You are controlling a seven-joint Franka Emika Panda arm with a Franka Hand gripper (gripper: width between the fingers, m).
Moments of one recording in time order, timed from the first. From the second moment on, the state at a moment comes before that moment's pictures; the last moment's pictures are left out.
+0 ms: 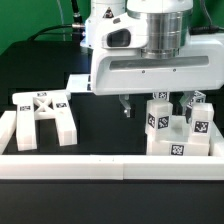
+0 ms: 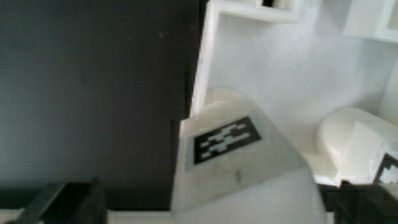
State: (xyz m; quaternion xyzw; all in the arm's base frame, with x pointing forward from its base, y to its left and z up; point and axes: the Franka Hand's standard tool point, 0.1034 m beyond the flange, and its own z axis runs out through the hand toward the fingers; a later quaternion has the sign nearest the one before) arm 0.641 0.034 0.071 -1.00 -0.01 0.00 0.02
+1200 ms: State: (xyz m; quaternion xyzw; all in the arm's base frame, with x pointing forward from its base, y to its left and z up) arm 0.641 0.032 0.069 -0.98 0.19 0.01 0.02
